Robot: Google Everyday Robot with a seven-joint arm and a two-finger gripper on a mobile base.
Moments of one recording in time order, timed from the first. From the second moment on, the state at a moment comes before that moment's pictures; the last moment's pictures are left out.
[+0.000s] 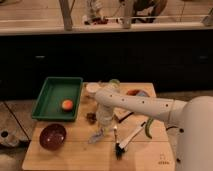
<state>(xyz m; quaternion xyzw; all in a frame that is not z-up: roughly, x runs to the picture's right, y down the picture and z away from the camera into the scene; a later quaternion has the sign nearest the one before) -0.022 0.241 0.792 -0.40 -0.26 -0.34 0.81</state>
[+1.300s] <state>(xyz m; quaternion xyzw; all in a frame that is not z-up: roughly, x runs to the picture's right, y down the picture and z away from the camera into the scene) -0.015 0.259 0.789 -0.41 -0.29 -0.32 0.80</state>
